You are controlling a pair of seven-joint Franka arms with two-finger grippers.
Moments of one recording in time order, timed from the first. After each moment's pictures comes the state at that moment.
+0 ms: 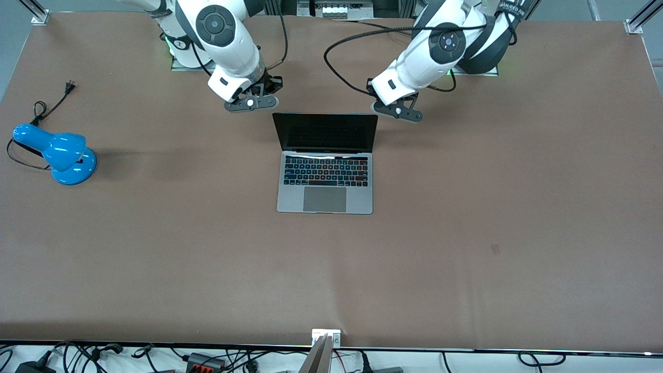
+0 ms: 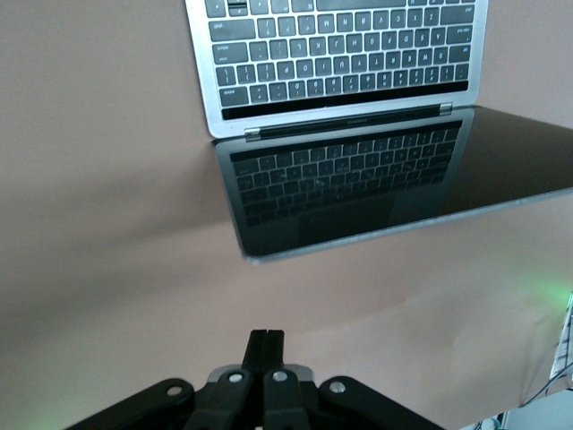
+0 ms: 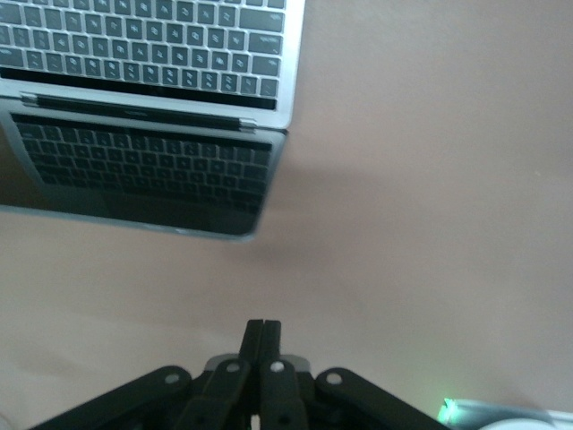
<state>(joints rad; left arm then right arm) 0.06 0.03 -0.74 -2.14 -0.41 2.05 -0.35 0.62 -0.03 0.10 -2.18 0.19 2.01 0.51</state>
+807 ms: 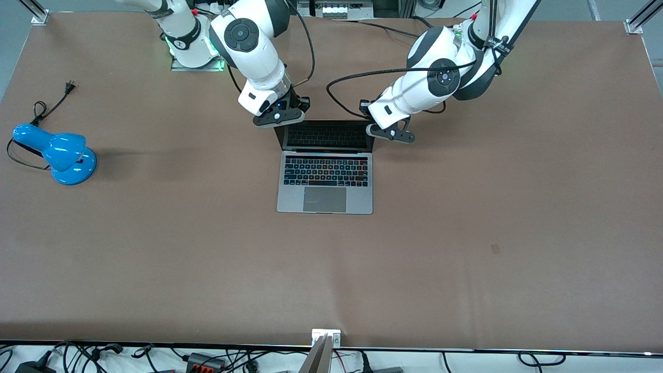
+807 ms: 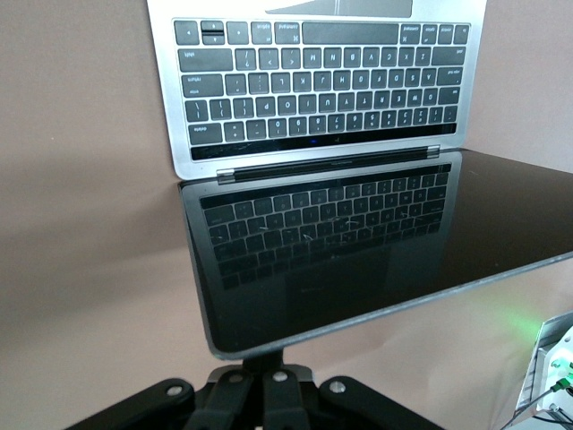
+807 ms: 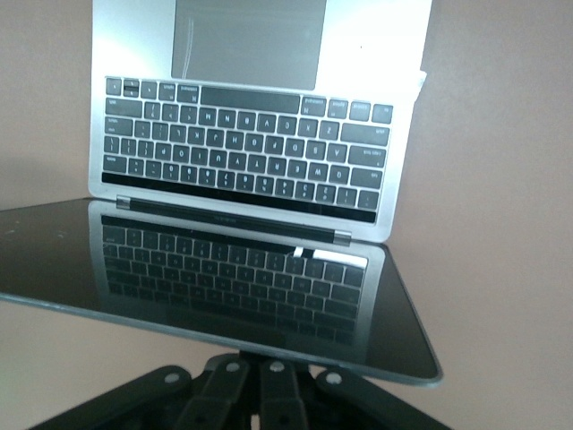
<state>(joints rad) 0.05 0.18 -0.74 -2.14 -0.41 2.22 -0.35 0.68 0.11 0.09 -2.19 0.18 2.40 0.54</state>
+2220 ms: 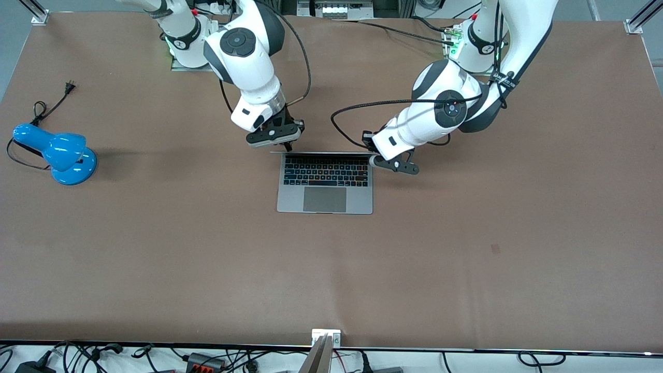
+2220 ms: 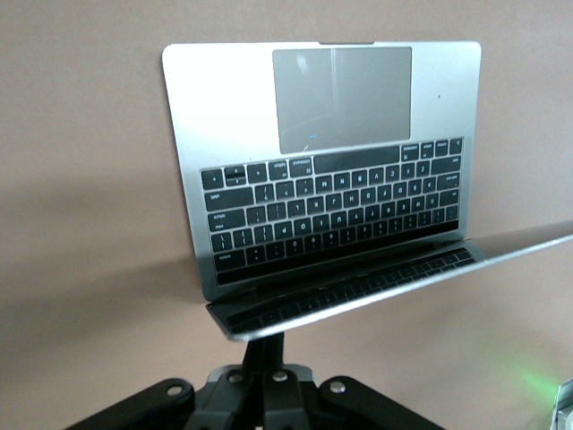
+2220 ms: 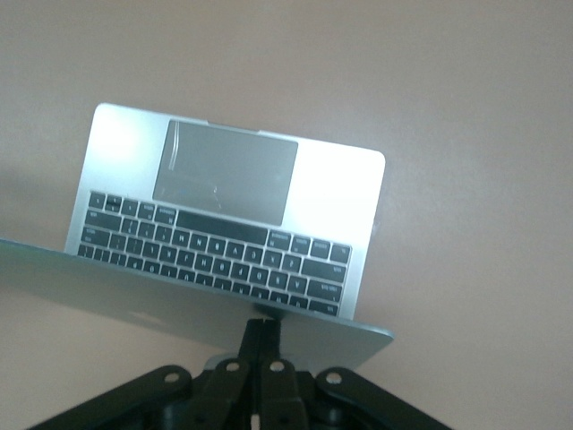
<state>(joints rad) 0.06 0.38 -0.69 -1.96 -0.22 2.27 -0.35 0.64 0.19 0.06 -2.11 -0.03 2.55 0.54</state>
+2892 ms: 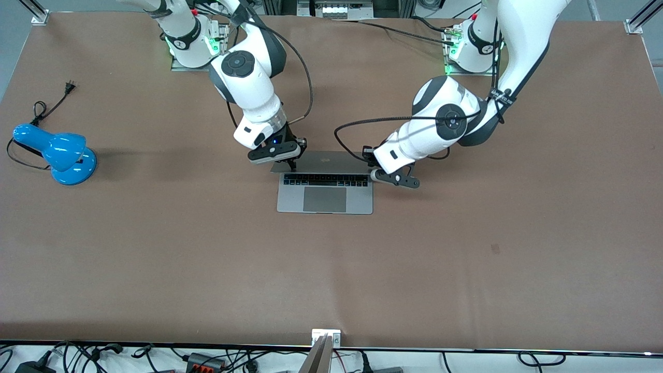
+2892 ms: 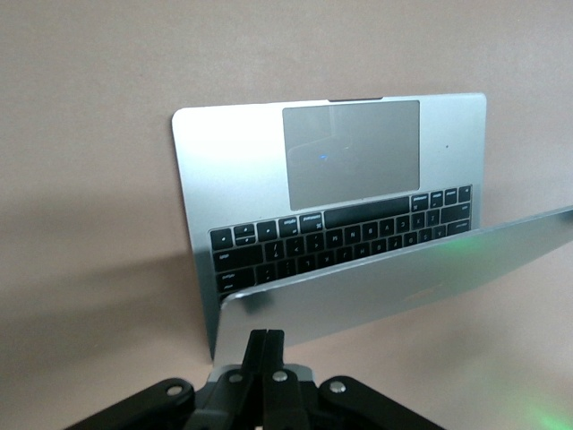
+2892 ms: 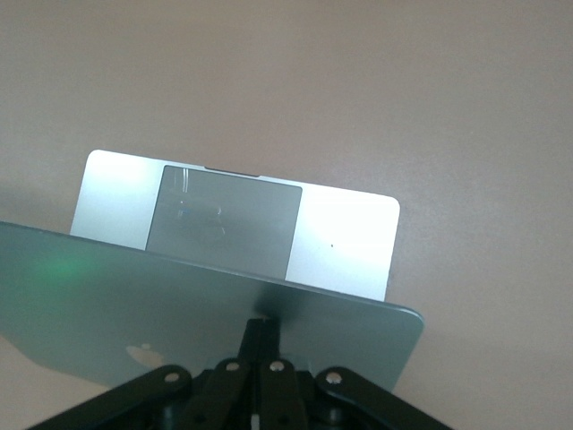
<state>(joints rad) 0.06 0.48 -0.68 -1.91 -0.15 2.37 -0.35 0.61 0.30 0.06 -2.08 -0.04 2.69 0.54</state>
